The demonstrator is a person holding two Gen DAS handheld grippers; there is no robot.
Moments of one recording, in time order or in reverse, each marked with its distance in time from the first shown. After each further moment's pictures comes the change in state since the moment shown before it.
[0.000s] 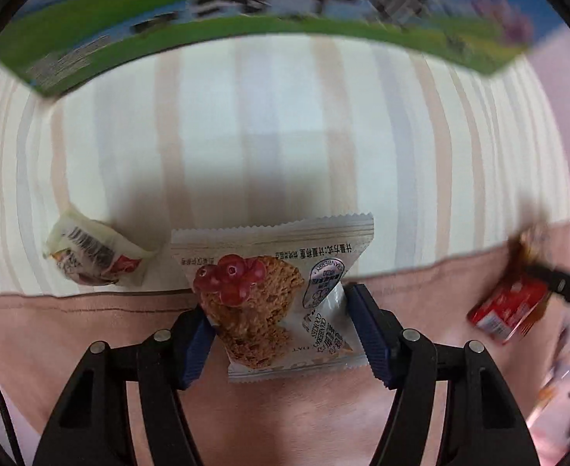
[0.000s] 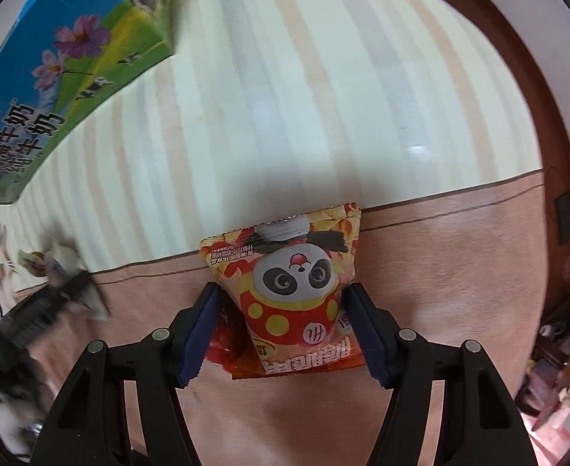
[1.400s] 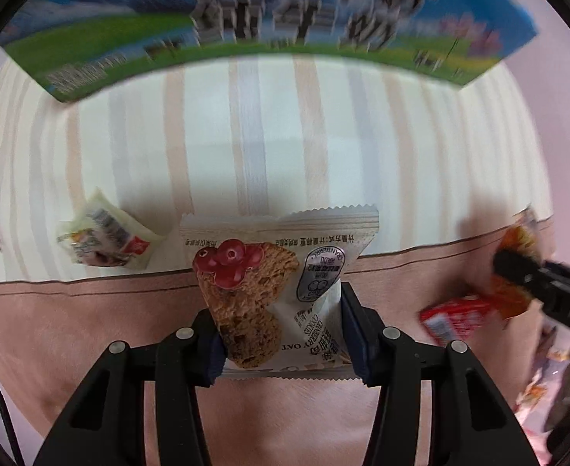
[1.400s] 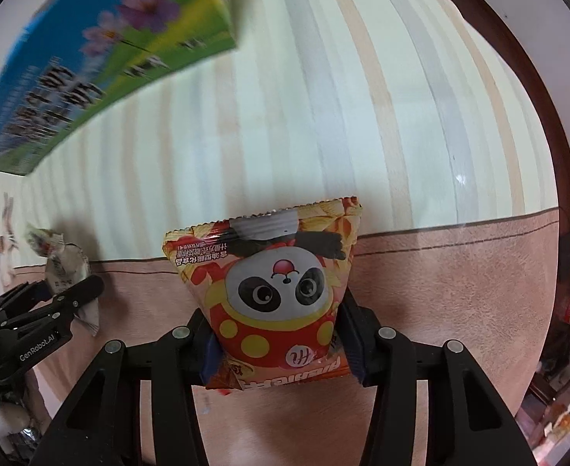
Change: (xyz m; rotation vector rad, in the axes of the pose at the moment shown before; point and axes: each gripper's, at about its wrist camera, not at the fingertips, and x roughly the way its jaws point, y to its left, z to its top) left arm -0.045 0.016 -0.009 -0.040 -0.023 -0.086; right arm -0.008 0.036 -0.026 -0.106 -0.078 0.019
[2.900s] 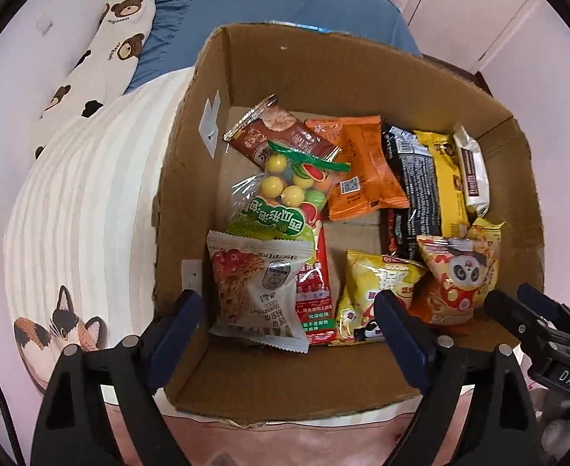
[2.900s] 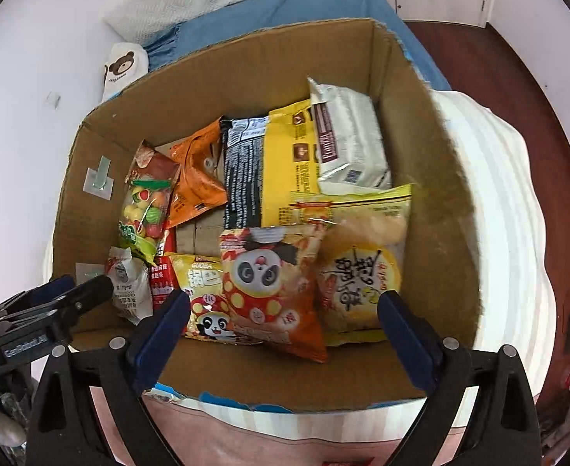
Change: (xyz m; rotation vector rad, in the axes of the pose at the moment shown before) left arm -0.097 0.089 0.171 -0.156 -0.136 0.085; right arm -0.056 0.131 0.188 -0.088 -0.142 0.057
